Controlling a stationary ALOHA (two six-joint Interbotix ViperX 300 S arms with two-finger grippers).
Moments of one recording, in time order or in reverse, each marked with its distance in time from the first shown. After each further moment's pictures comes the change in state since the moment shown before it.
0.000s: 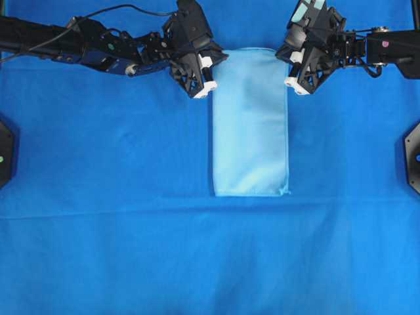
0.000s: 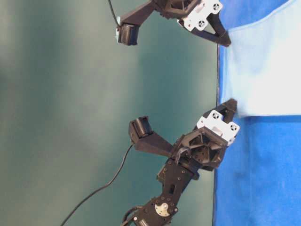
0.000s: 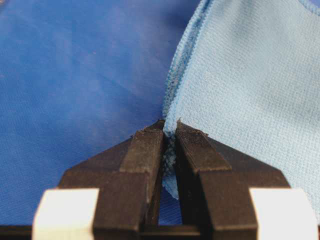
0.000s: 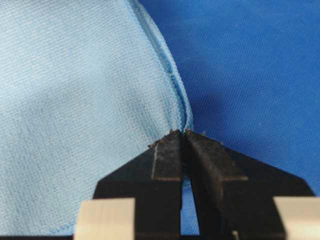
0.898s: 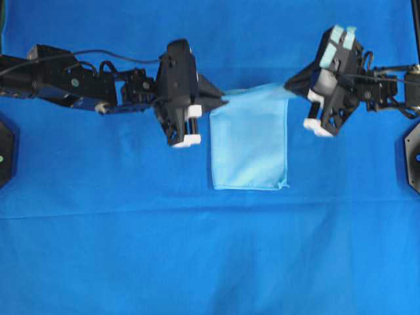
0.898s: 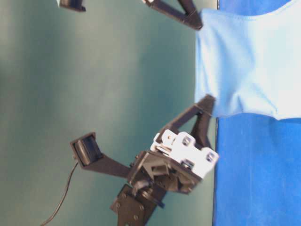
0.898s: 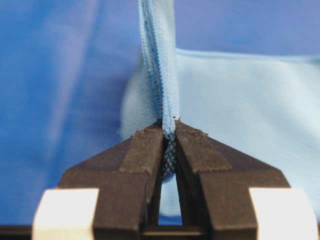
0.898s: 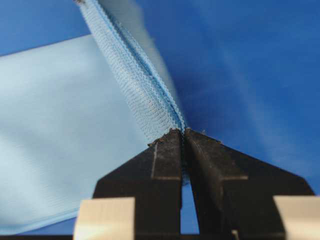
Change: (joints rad) left arm -0.267 -0.268 0.155 0.000 0.083 0.067; right arm 0.368 -0.348 0.110 0.107 0.244 0.058
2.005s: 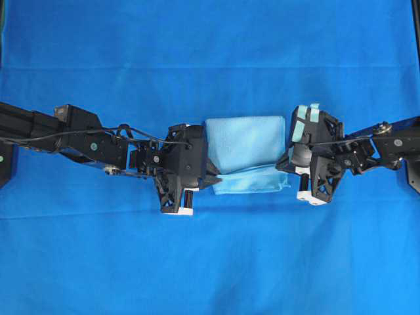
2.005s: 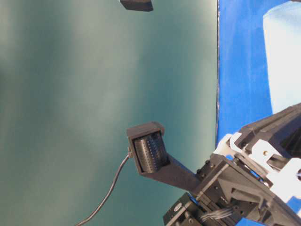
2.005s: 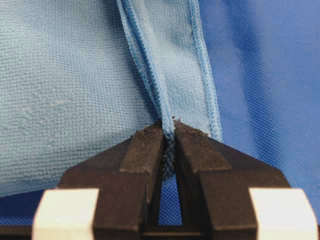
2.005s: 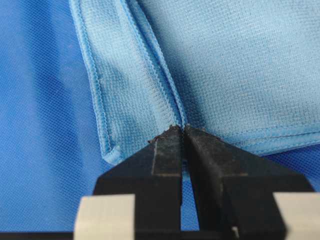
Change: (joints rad) left arm -0.216 0.150 -0.014 -0.005 0.020 -0.104; right arm 0.258 0.244 0.031 0.087 -0.150 0.172
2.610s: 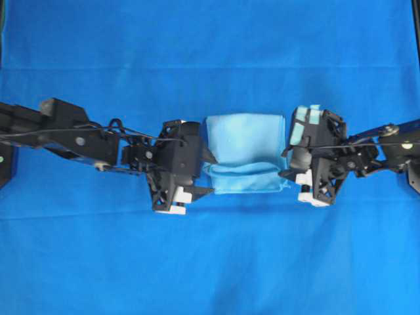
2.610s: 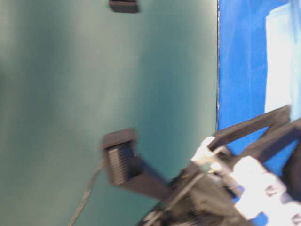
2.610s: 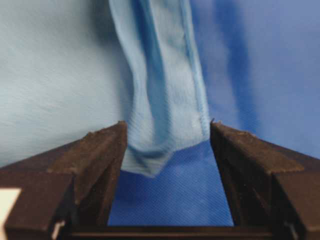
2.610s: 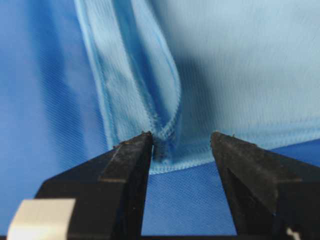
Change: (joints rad) left arm 0.003 -0.133 0.023 0.000 0.110 0.043; right arm 0.051 -0.110 -0.040 0.014 0.127 -0.018
